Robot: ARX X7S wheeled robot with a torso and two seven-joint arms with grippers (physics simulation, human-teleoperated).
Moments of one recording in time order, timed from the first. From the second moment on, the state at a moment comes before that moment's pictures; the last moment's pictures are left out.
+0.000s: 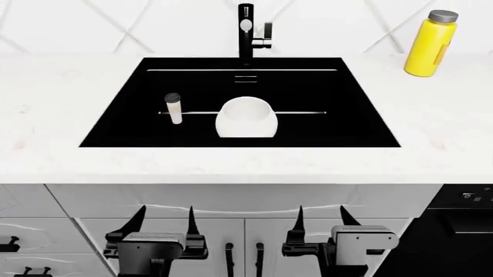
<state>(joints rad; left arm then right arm) 0.01 -0.14 0.16 0.01 -0.13 0.07 -0.14 0.04 0.13 -0.17 0.04 0.13 0.00 0.17</state>
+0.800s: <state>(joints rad) -0.47 -0.31 0.05 0.53 -0.63 -0.93 -0.26 0.57 0.37 -0.02 -0.37 0.57 0.92 0.16</state>
